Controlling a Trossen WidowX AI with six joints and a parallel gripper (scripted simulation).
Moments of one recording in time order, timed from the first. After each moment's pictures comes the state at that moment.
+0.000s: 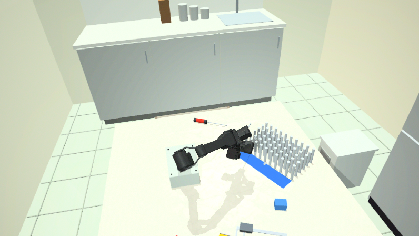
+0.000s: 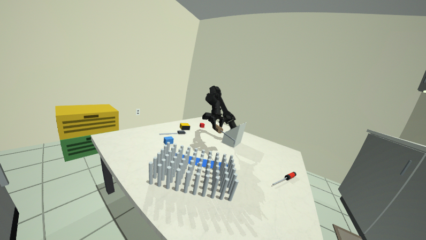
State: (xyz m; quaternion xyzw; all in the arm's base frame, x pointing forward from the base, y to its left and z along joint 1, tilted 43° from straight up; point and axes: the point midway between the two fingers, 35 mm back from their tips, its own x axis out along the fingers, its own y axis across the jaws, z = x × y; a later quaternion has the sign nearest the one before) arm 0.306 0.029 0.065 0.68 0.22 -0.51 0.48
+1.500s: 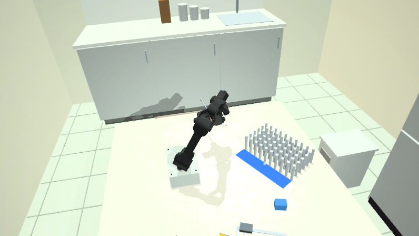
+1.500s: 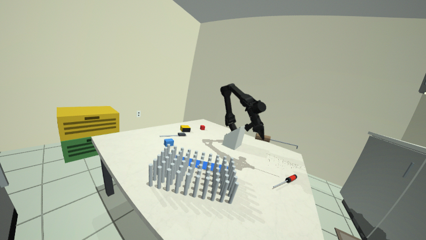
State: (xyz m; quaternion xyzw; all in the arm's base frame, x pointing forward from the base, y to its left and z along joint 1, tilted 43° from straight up) arm 0.232 0.251 -0.090 0.45 0.52 -0.49 0.54
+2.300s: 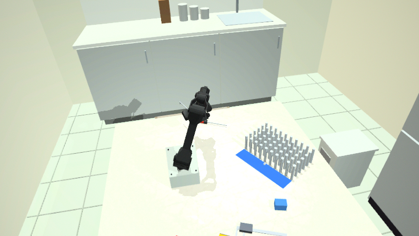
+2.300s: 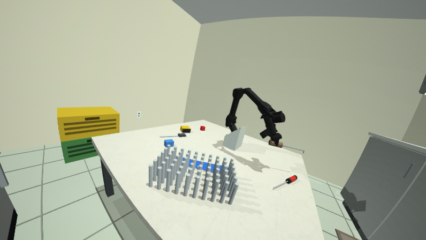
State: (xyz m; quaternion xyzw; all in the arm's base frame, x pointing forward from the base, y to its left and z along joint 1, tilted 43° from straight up) arm 0.141 0.300 -0.169 0.34 0.58 -0.52 0.53
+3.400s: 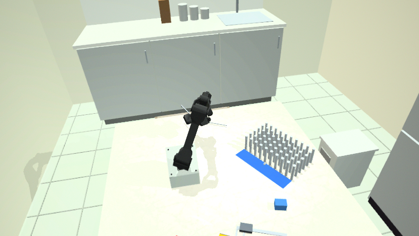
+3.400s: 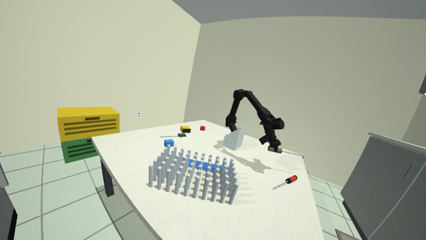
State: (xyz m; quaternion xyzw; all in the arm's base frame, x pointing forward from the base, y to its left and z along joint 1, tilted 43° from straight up) arm 0.147 0.281 -0.203 0.35 0.58 -0.52 0.53
